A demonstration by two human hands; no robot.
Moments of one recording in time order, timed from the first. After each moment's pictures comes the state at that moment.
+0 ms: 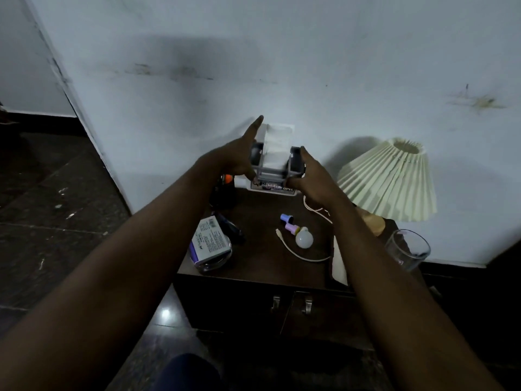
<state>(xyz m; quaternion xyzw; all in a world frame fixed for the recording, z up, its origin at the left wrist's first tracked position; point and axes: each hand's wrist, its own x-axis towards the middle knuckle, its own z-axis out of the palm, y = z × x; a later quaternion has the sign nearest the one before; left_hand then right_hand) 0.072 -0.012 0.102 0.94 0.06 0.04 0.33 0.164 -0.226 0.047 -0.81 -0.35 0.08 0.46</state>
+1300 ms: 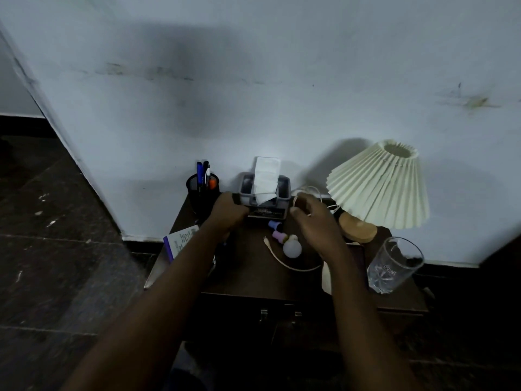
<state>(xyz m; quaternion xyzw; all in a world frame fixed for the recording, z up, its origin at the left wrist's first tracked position) 0.060 -0.060 -0.019 0.77 0.25 0.13 0.57 0.129 -0.271 -0.010 -0.84 -0.21 0.05 0.51</state>
